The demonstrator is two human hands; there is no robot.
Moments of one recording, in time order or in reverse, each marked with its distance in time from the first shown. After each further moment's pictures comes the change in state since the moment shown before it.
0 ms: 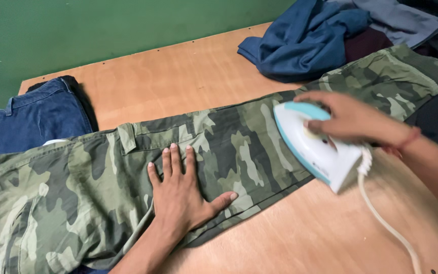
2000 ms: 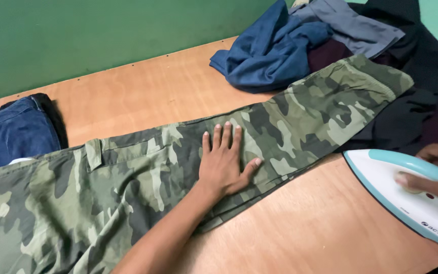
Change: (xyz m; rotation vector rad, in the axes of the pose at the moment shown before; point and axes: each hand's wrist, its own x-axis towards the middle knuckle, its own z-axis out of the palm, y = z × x) left_hand 0.098 0.121 0.063 -0.148 0.047 0.306; right_hand -0.129 0.280 -0.030 -0.354 0.238 0.427
